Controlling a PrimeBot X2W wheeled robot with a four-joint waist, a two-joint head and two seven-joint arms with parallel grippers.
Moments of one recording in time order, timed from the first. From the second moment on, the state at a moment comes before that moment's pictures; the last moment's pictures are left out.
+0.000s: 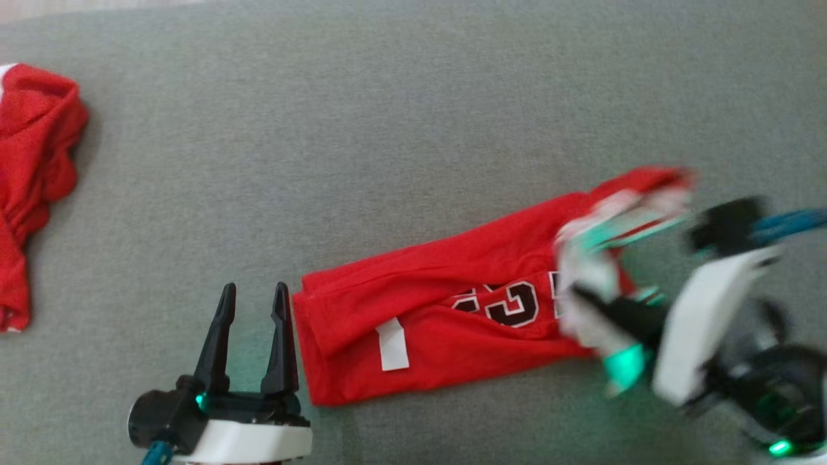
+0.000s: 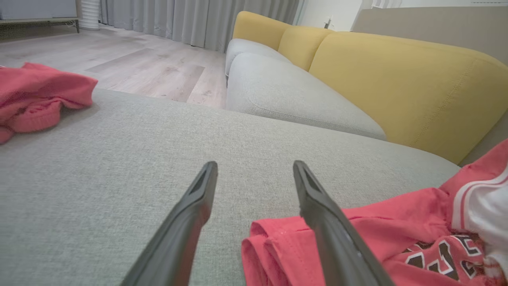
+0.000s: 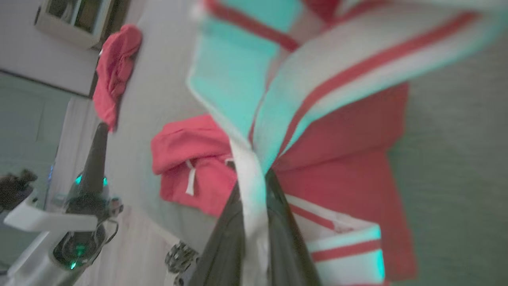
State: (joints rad) left arm 0.06 0.06 -0.21 0.03 -0.31 -0.04 -0.25; right arm -0.09 -0.06 -0.05 -0.39 0.70 0.12 1.25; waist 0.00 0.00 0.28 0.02
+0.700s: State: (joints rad) left arm 0.06 0.06 -0.29 0.07 -0.33 -0.02 -0.25; right arm -0.18 -0.06 0.42 -0.04 0.93 0.12 0.75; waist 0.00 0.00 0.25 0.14
